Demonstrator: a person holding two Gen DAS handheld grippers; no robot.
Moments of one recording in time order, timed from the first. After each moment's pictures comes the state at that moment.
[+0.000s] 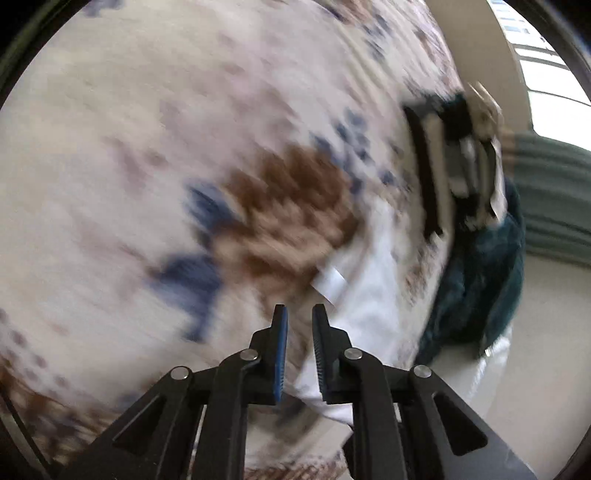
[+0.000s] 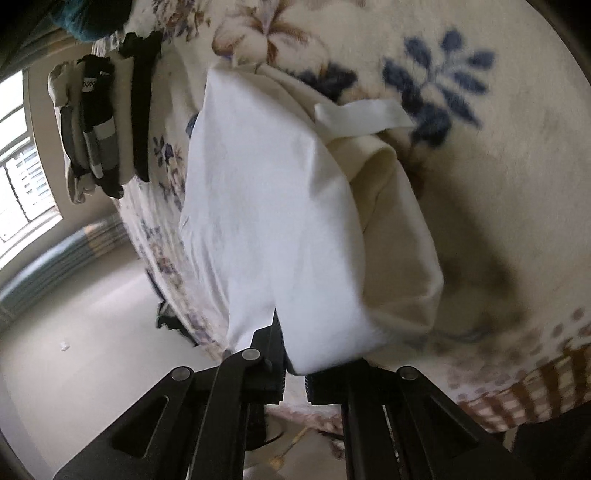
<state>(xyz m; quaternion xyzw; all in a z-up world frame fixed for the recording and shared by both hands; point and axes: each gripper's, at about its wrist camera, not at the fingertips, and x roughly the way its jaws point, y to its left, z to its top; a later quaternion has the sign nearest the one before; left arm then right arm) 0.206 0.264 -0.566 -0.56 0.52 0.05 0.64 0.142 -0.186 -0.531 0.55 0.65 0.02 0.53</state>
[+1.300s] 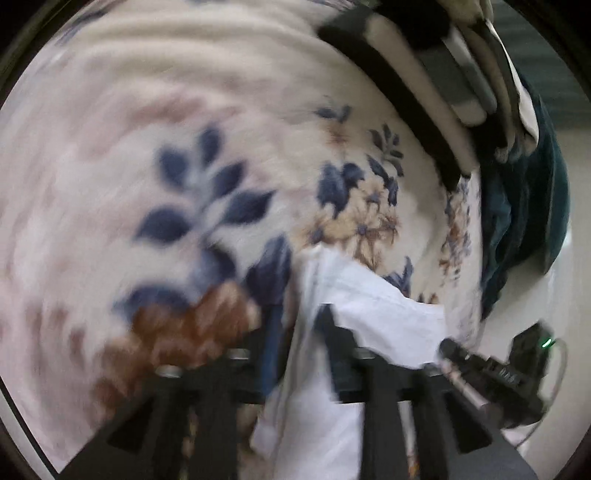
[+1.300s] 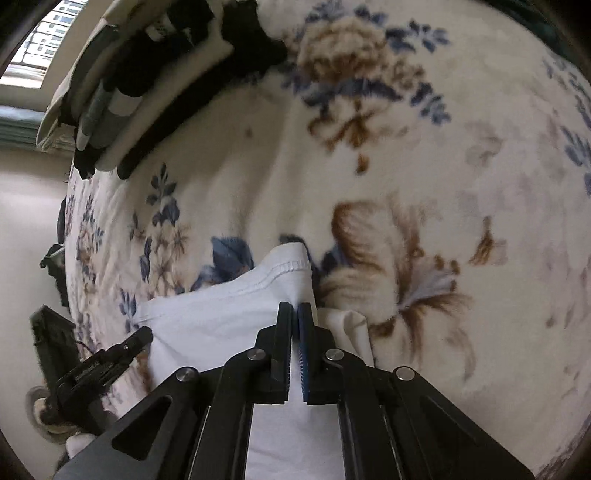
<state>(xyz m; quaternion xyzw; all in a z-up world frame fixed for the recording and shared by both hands) 0.379 0.224 -0.581 -0.37 0.63 -0.06 0.68 0.348 -0.181 -0.506 0.24 0.68 0.05 0.69</state>
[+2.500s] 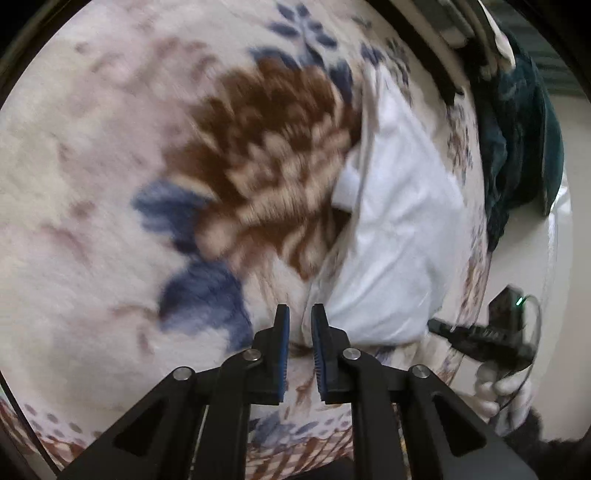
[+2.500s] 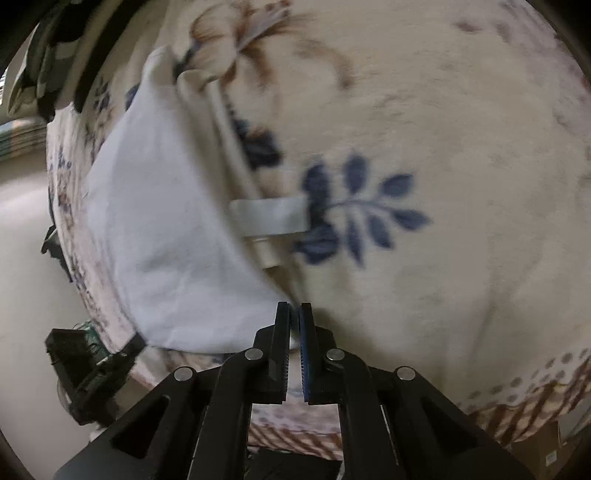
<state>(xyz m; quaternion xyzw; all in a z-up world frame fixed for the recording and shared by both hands) 0.236 0.229 -0.568 -0.34 0.67 -0.09 0.65 0.187 -0.232 -0.539 0.28 0.77 0.04 0.57</state>
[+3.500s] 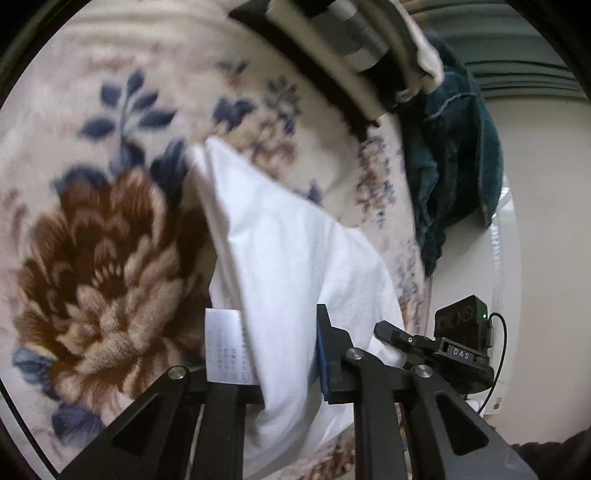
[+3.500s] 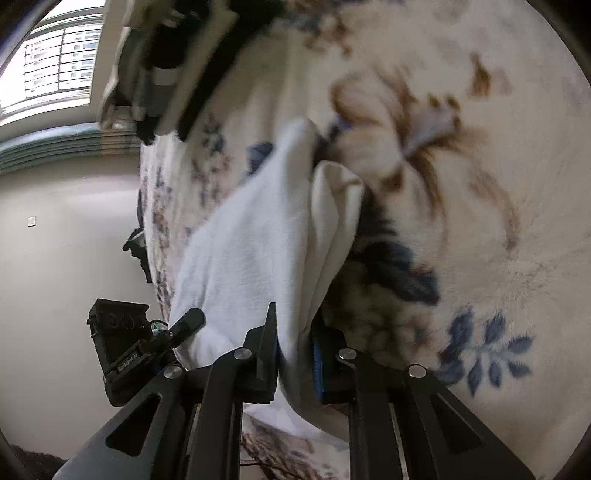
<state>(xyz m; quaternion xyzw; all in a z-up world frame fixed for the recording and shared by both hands) 0.331 0.170 -0.527 -0.38 0.58 -0.19 0.70 0.258 -0.202 -0.516 0.38 0.66 0.18 0.63</state>
